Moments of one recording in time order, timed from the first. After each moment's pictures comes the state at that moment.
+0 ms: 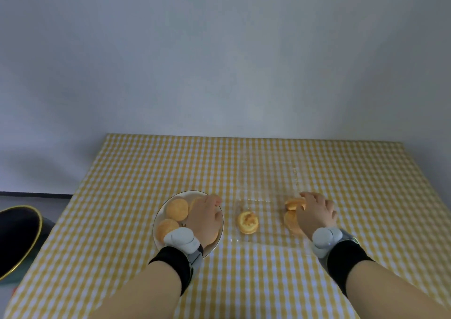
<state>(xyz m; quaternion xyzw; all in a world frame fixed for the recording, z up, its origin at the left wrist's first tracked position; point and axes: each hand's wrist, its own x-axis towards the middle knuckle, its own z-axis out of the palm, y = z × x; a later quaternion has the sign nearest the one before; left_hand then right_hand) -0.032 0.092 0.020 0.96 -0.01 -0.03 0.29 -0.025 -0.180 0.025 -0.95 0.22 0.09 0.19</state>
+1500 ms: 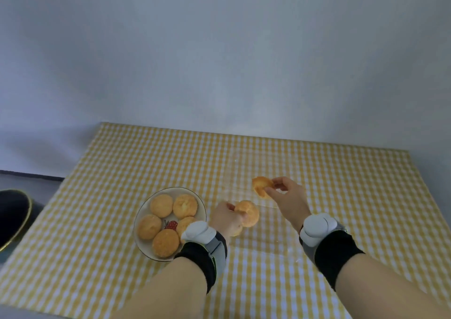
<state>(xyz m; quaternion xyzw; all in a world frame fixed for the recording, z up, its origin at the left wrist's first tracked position) -0.016 -0.013 0.021 0.73 0.29 -0.20 0.59 0.019 -0.179 0.051 -0.85 0.10 0.07 0.52</state>
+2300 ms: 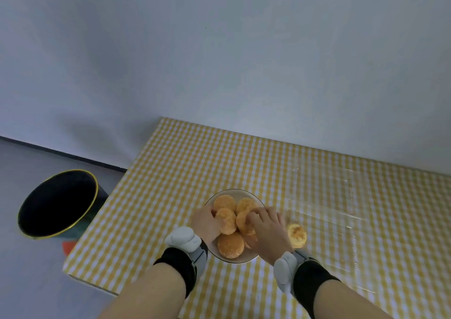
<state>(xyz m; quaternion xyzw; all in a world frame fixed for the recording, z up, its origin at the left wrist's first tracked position) -0.051 0.202 0.024 0.85 0.25 -0.17 0.43 -0.041 0.021 -0.002 -0.97 -0.22 0.00 0.12</state>
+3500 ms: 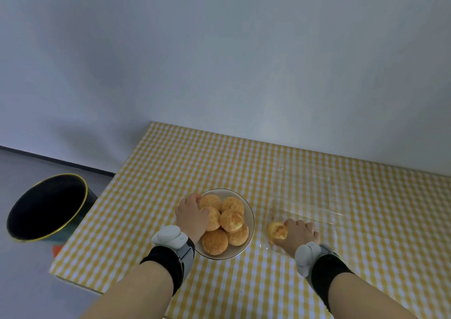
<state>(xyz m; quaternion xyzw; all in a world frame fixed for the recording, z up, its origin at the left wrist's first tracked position) -0.047 0.190 0.013 0.90 0.27 -0.04 0.35 -0.025 -0.077 -0.004 -0.96 0.05 0.25 0.06</state>
